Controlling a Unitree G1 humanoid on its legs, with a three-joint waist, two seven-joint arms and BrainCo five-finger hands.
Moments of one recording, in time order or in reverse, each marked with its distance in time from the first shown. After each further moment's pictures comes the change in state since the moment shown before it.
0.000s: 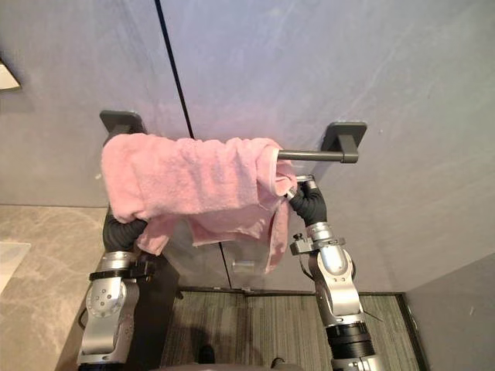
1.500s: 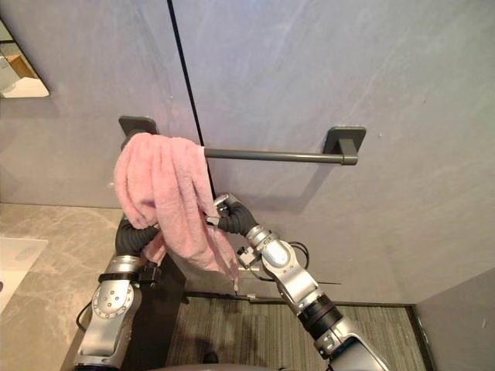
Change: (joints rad) left arm 0.024 0.087 -0.080 0.049 0.078 0.031 0.059; right arm -0.220 -0.043 0.470 0.220 -0.064 0.006 0.008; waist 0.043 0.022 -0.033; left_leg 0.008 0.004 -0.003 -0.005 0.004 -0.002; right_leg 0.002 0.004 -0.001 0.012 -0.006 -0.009
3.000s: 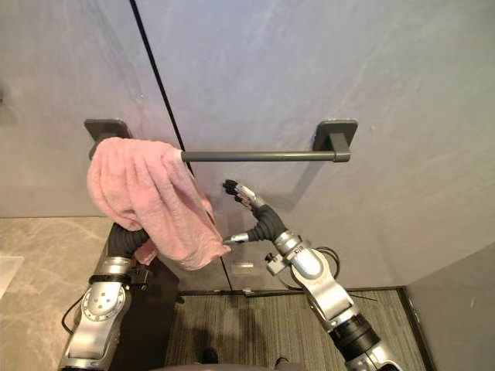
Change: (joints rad) left arm 0.020 0.065 0.011 -0.017 0.024 0.002 0.004; right arm 0.131 -0.144 -0.062 -0.232 0.018 -0.001 0.020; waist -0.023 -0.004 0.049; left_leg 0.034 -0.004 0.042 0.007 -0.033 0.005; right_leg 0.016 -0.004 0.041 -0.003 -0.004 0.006
